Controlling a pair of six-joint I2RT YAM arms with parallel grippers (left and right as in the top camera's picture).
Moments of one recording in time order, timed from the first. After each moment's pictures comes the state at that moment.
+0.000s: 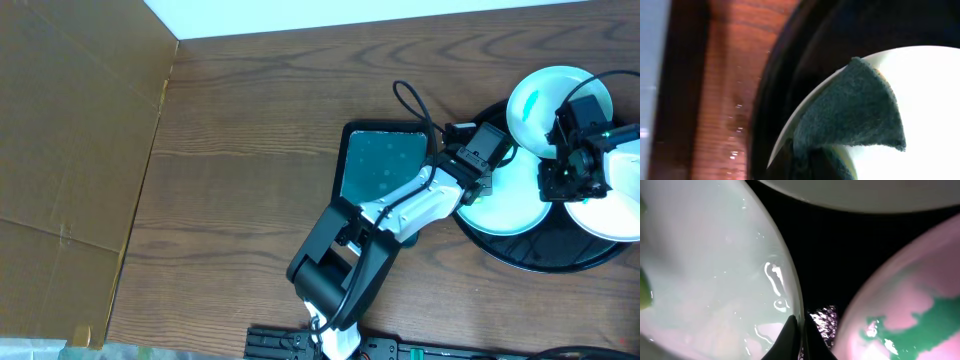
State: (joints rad) left arm -0.66 1.89 1.14 -0.44 -0.28 -0.67; right arm 0.31 1.84 1.11 -0.69 -0.16 0.27
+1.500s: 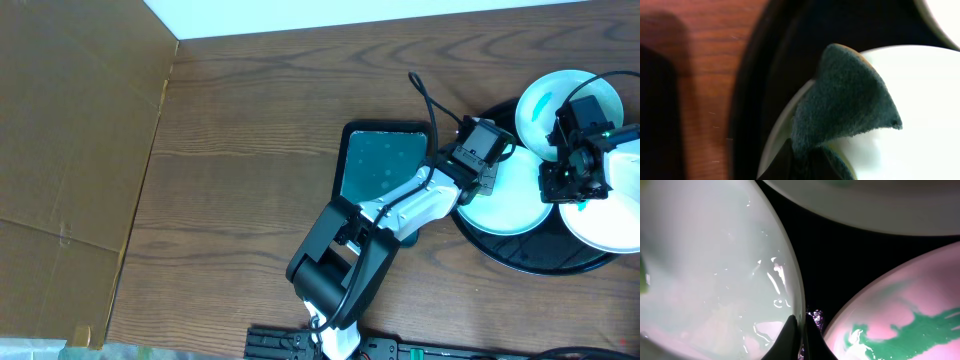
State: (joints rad) left arm -0.65 1.89 1.13 -0.31 -0.24 -0.37; right arm 0.31 1.84 1.11 -0.71 -0.15 0.27
